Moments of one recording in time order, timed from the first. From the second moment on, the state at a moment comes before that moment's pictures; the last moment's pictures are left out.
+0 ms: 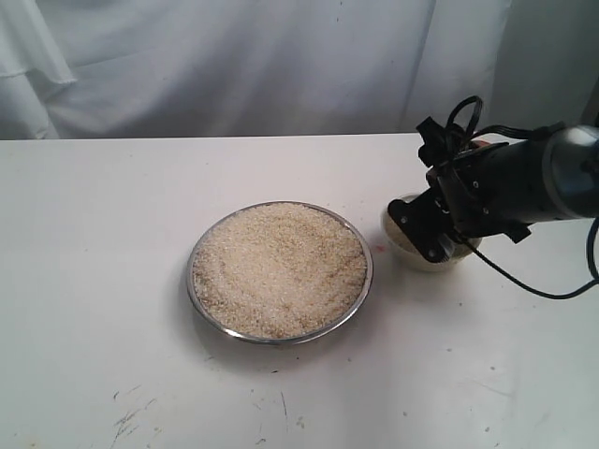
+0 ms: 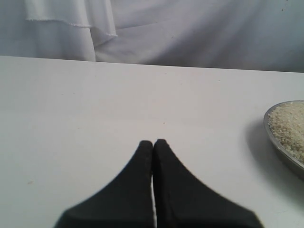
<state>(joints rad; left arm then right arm) 0.03 0.00 0.00 -0.01 0.33 -0.02 0.58 1.94 -1.08 -1.61 0.66 -0.34</state>
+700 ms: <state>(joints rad) 0.03 0.00 0.00 -0.01 0.33 -0.02 0.63 1.94 -1.08 -1.66 0.75 -0.37</state>
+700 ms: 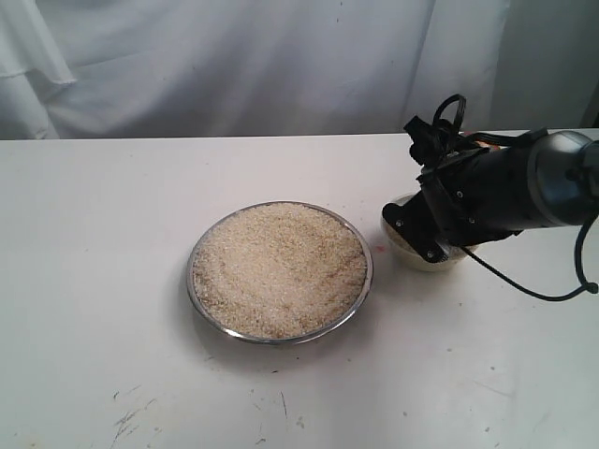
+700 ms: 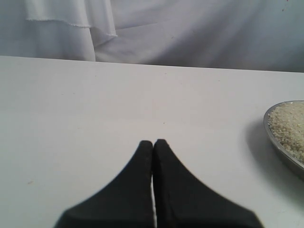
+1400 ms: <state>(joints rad) 0.03 0.00 0.00 -0.01 0.33 -0.02 0.70 1.94 -1.08 -1.67 0.87 -0.39</state>
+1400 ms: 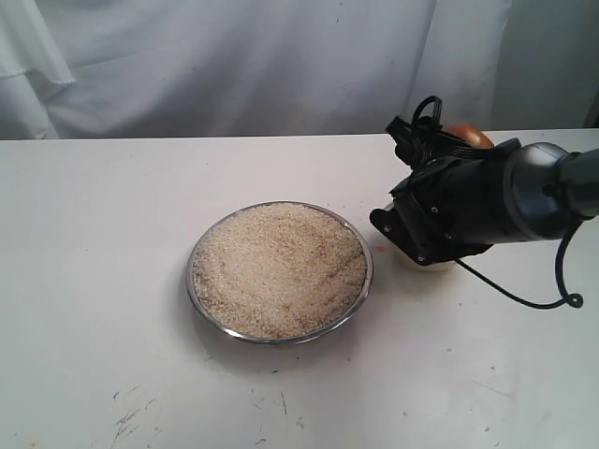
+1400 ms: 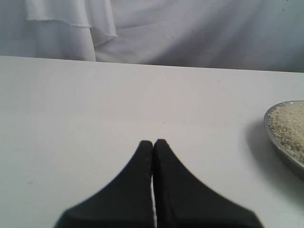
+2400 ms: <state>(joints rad) 0.03 0.00 0.00 -0.01 0.33 -0.02 0.57 1.58 -1.07 -0.91 0.49 0.15</state>
